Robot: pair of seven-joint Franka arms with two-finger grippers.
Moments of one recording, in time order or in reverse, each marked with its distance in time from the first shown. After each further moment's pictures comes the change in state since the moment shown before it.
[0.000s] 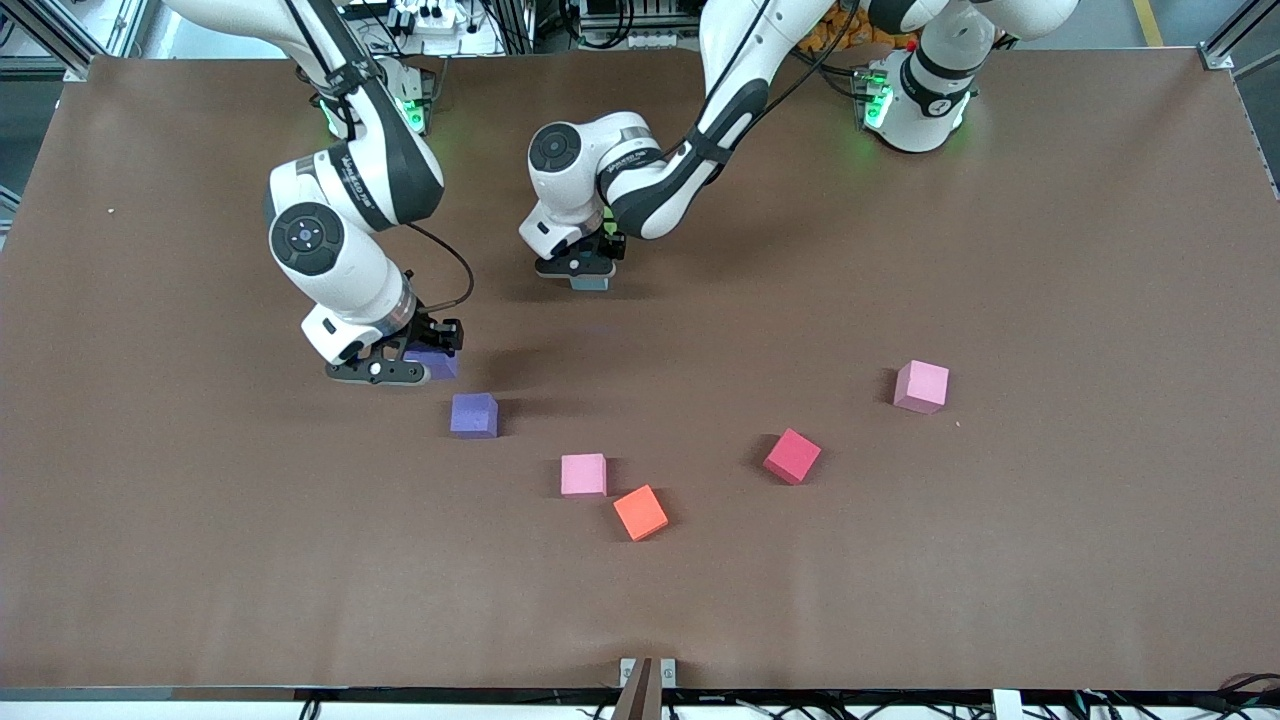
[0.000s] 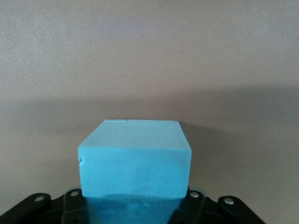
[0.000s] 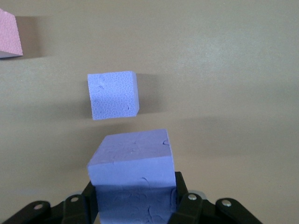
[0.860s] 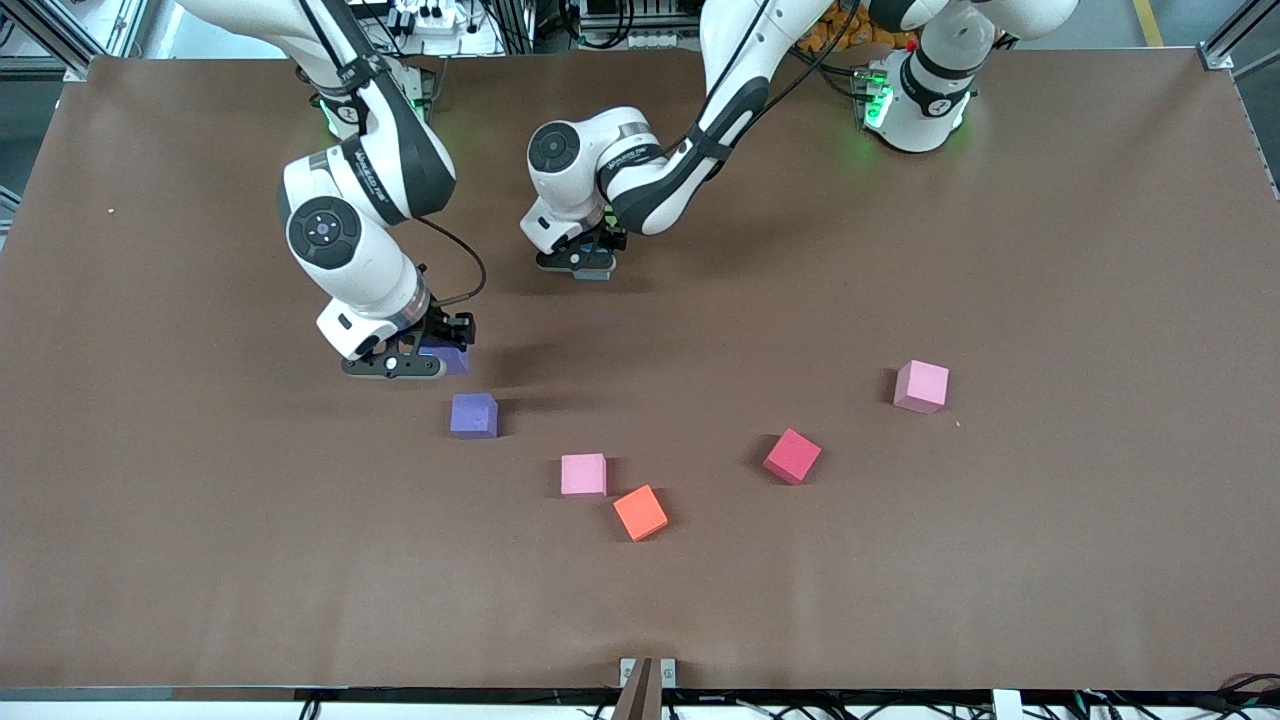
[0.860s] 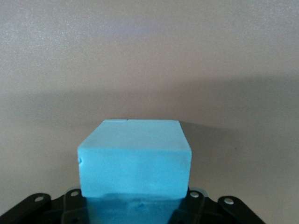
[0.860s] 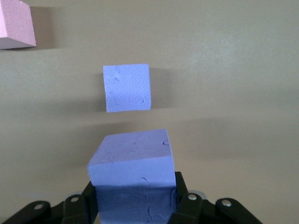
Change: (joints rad) left arm 0.001 -0.006 -0.016 -0.009 -0.018 -0.026 0.011; right arm 0.023 0.000 0.010 0.000 0.011 0.000 0.000
